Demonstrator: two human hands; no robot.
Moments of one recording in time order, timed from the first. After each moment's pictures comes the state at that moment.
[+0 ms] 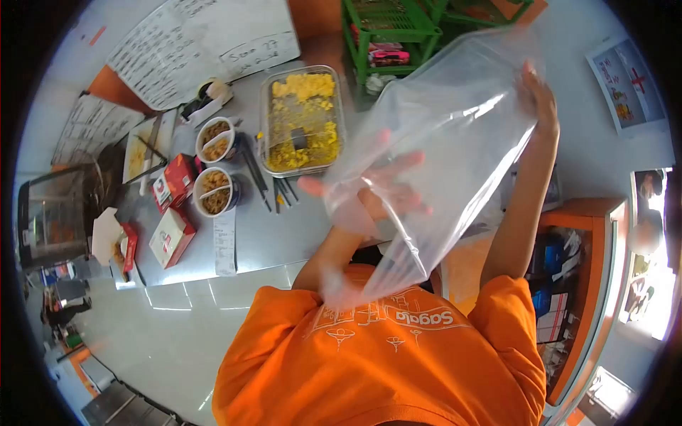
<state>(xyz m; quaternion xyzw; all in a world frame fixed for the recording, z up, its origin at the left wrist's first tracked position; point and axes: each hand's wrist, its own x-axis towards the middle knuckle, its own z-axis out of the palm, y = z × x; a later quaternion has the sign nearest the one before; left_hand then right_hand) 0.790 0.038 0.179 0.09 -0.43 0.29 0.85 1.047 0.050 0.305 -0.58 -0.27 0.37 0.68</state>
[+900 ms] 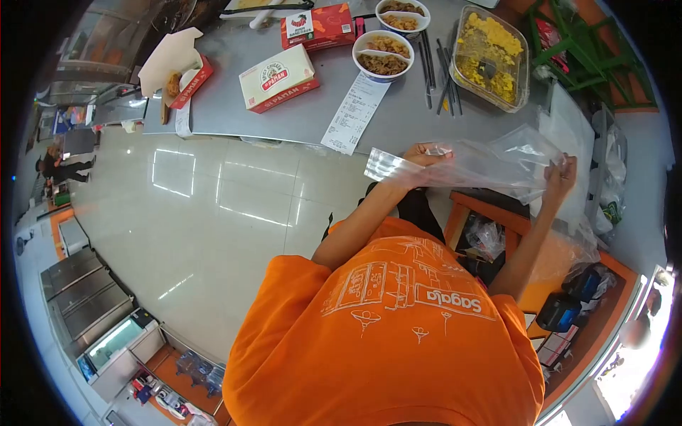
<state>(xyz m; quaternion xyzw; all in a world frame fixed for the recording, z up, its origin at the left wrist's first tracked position) 0.506 -0.061 0.032 0.16 0.27 0.39 0.87 0.811 -0.054 0.119 -0.58 -0.47 0.26 0.61</state>
